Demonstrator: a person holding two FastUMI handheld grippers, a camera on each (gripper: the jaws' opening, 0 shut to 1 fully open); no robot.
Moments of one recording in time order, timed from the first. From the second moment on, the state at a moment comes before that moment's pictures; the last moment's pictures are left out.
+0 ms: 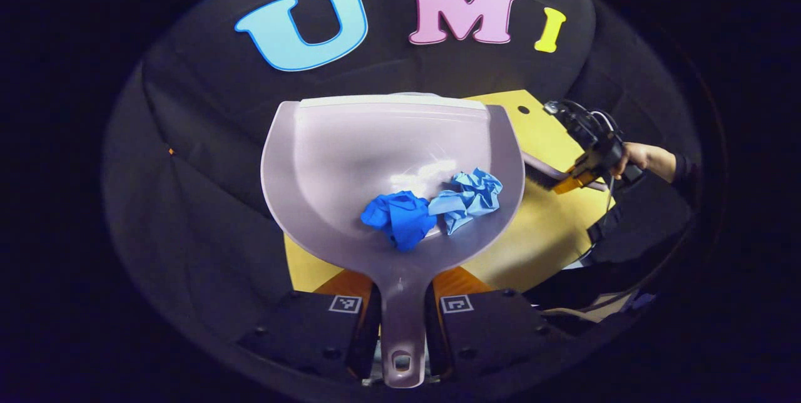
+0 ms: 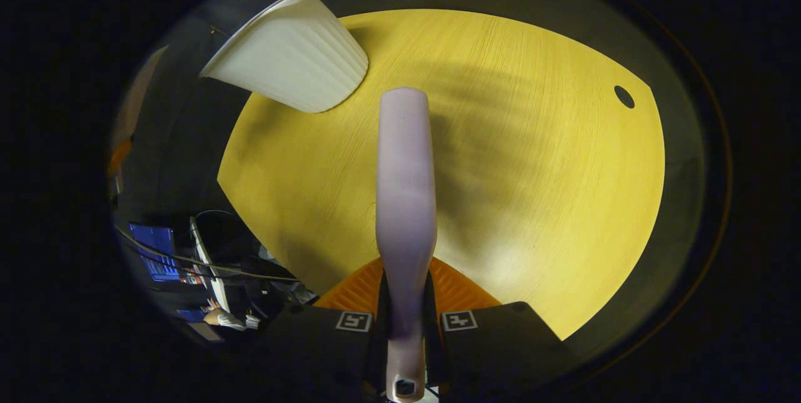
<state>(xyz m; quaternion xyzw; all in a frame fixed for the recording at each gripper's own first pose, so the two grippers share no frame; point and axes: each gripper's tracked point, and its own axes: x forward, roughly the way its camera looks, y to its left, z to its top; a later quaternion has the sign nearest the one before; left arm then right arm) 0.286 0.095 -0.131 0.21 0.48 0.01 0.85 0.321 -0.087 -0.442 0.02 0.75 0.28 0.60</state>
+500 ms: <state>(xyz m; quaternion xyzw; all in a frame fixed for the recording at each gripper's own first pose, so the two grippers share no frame) 0.351 0.055 -0.155 0.39 0.57 0.06 0.72 0.302 -0.102 -0.467 0.02 0.73 0.27 0.62</state>
